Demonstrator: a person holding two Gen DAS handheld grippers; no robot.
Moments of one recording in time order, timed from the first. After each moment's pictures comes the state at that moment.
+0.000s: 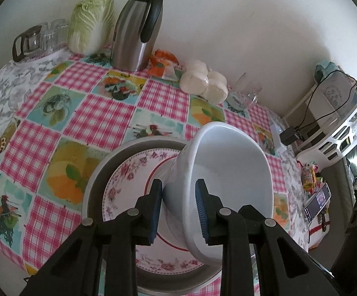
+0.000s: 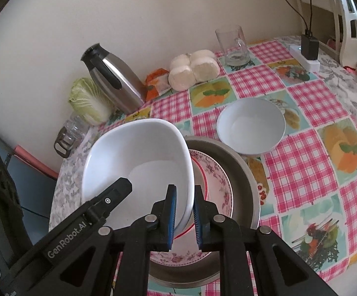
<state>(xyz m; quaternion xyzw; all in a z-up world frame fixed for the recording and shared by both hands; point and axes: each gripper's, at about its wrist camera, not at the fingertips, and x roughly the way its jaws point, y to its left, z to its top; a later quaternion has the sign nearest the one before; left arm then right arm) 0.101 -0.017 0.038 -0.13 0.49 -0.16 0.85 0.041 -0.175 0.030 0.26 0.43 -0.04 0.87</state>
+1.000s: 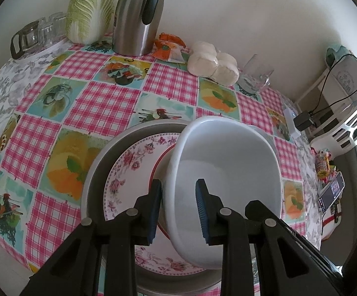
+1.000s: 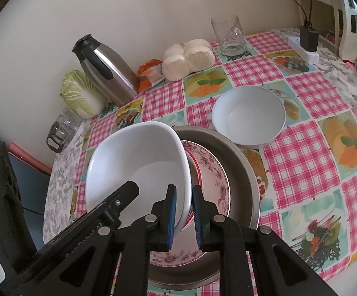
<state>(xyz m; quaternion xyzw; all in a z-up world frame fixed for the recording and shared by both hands) 0.109 -0.029 0.018 -0.10 0.52 -0.14 0.84 0.048 -0.175 0.014 0.25 0.45 -0.04 0.86</state>
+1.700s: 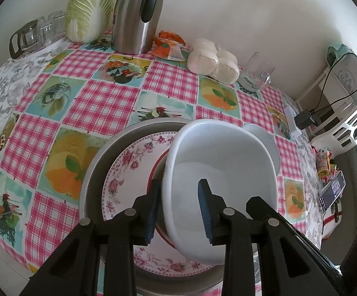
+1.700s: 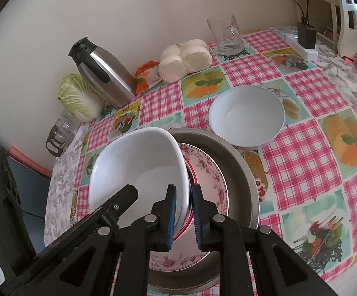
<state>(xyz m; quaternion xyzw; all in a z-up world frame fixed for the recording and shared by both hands) 0.112 -0.030 0.016 -0.10 0.53 -0.14 0.83 0.050 -0.180 0.009 0.26 0.44 -0.05 0.85</state>
